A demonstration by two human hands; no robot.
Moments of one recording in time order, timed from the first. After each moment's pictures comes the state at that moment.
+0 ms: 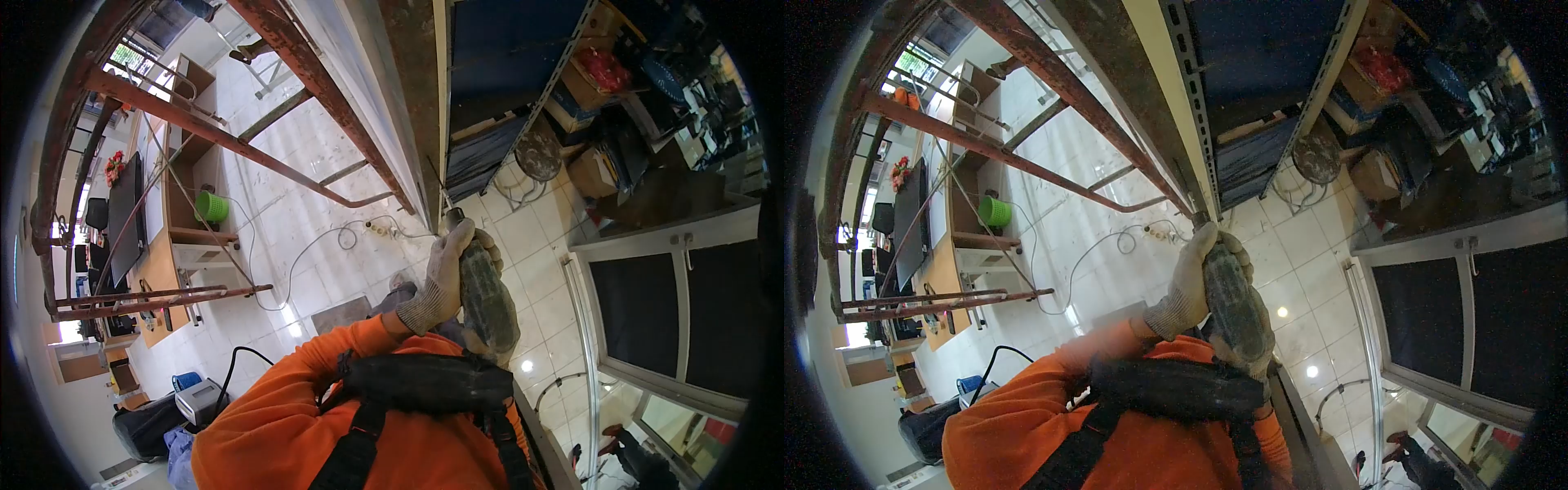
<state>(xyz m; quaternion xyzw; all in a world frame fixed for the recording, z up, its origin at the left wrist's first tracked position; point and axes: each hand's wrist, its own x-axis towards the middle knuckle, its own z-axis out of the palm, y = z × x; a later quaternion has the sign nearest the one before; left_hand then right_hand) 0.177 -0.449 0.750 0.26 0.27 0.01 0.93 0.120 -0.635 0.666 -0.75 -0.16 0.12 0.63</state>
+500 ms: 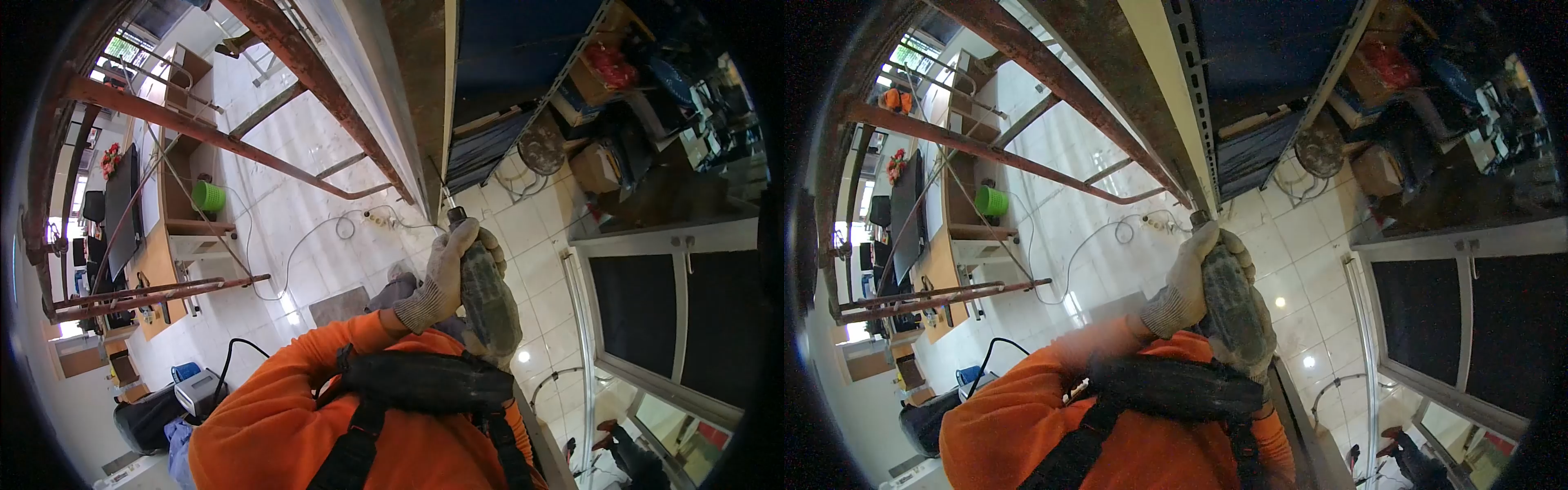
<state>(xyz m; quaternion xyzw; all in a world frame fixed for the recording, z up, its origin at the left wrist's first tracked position) 0.185 -0.439 0.749 0.27 0.28 -0.01 0.92 0.131 -0.631 0.666 -0.75 -0.18 0.12 0.62</state>
